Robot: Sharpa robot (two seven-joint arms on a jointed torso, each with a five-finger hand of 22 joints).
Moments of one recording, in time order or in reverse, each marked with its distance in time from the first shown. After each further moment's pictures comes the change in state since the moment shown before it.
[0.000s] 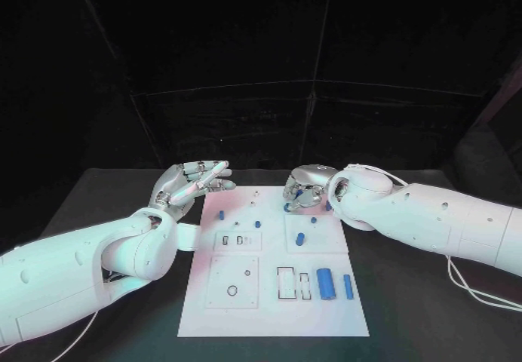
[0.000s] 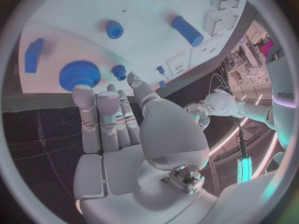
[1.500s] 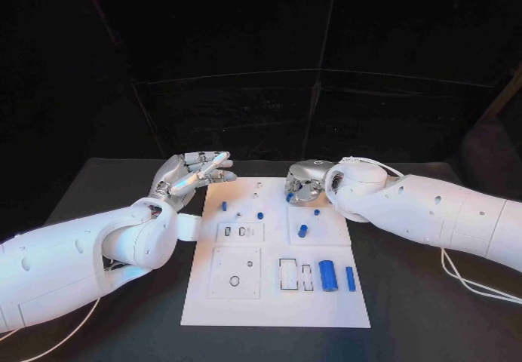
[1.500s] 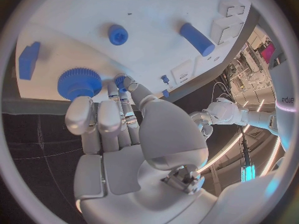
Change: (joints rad) left arm 0.005 -0.014 0.000 0.003 -0.002 0.013 -0.007; left_hand 0.000 0.000 -0.006 -0.006 0.000 0.000 0.000 -0.004 0.000 0.000 0.000 -0.004 0.000 0.000 0.000 -0.004 0.003 0.000 0.007 0.000 -0.004 -0.003; right arm 0.000 0.047 -0.001 -0.040 -0.057 0.061 -0.031; right_hand 0.037 0.057 0.116 -0.009 -0.022 0.055 -0.010 0.005 0.002 0.076 -0.018 0.010 -0.001 0.000 0.000 0.201 0.206 -0.031 0.115 -0.004 0.177 0.259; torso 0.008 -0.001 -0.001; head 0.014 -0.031
